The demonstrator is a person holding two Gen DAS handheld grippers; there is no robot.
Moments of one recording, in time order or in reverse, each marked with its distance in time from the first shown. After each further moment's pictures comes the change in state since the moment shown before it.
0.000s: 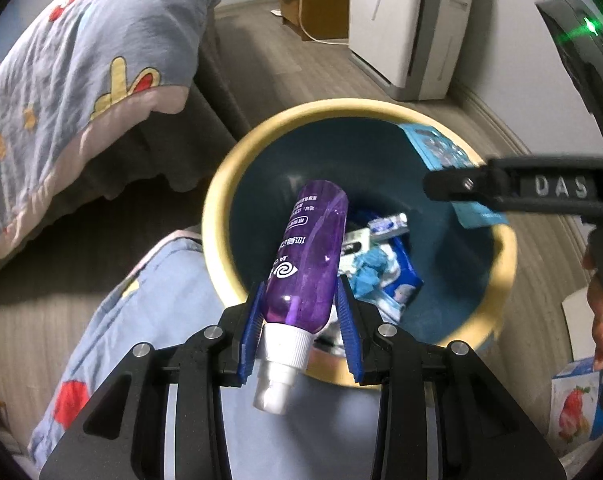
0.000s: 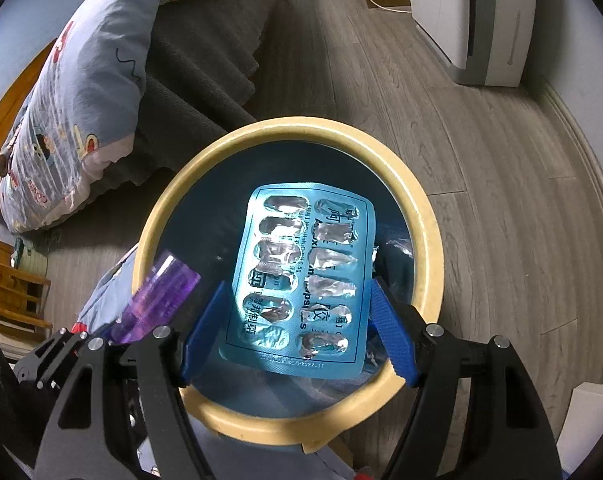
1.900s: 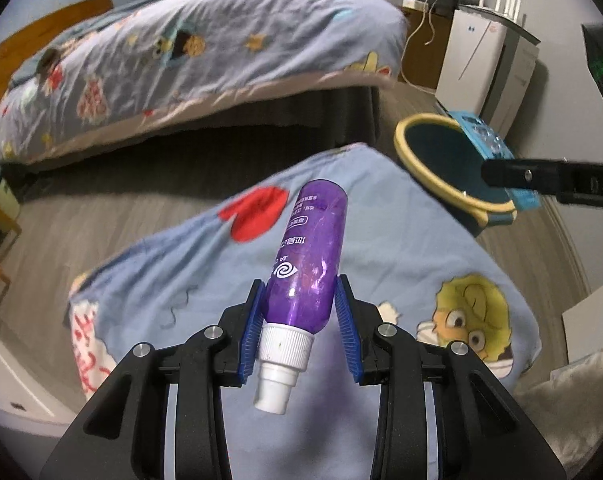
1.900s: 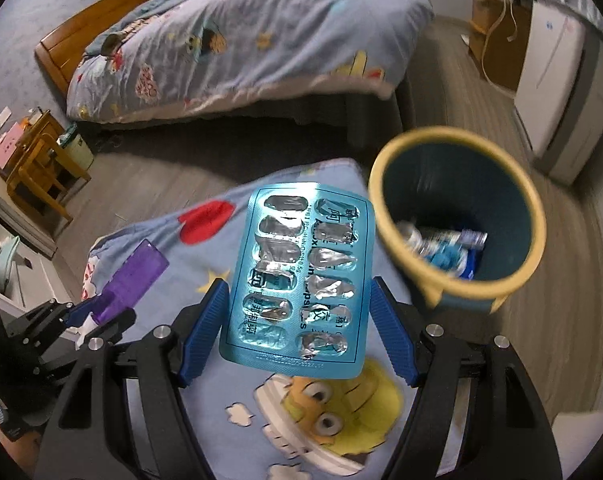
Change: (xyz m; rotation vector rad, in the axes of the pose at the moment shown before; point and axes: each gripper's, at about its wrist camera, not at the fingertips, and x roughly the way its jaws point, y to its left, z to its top) left arm -0.185 0.120 -0.203 -0.280 -0.126 0.135; right arm -0.103 0.195 -0.146 -0.434 -0.086 0.063
